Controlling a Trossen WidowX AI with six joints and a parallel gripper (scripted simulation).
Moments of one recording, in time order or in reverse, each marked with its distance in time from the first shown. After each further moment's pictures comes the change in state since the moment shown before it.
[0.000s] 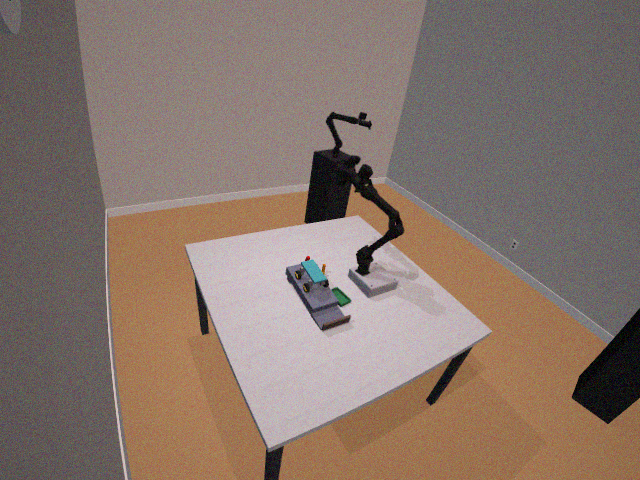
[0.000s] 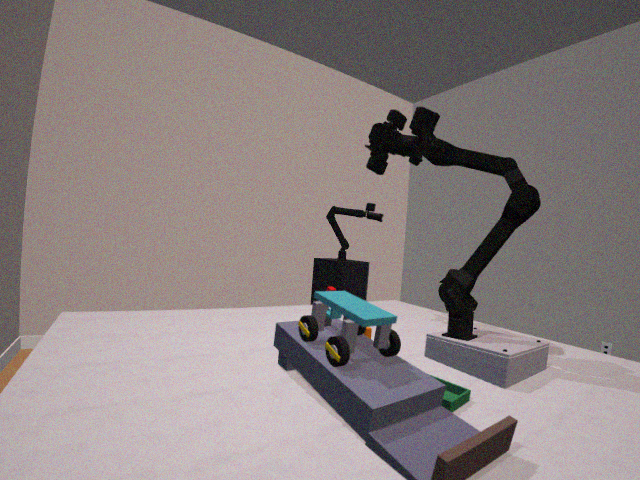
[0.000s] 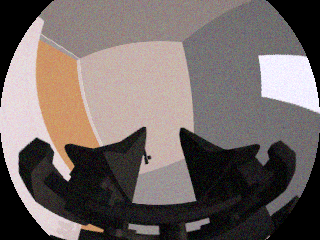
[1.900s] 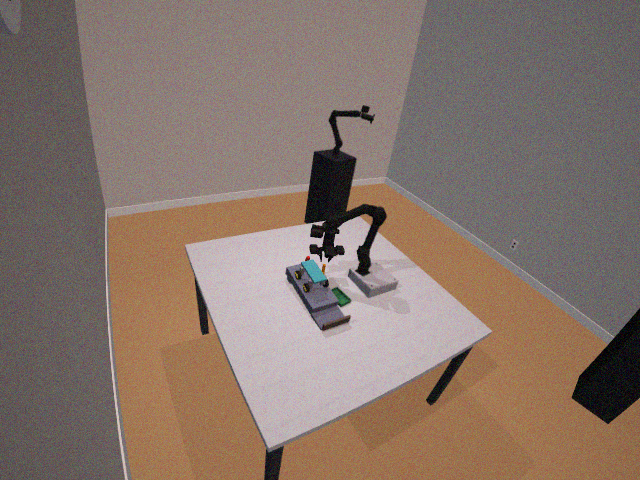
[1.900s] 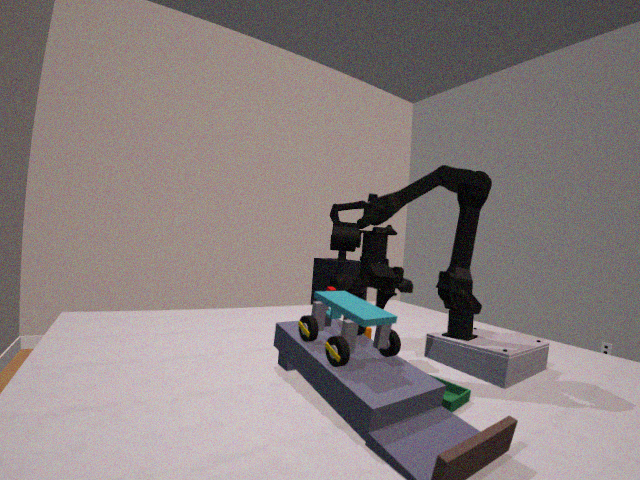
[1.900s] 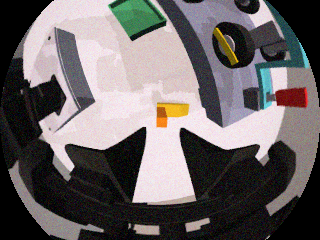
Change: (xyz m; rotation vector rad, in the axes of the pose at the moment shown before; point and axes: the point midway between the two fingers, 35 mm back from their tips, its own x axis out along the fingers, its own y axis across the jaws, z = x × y) arm -0.296 0.411 0.076 -0.872 -0.876 1.750
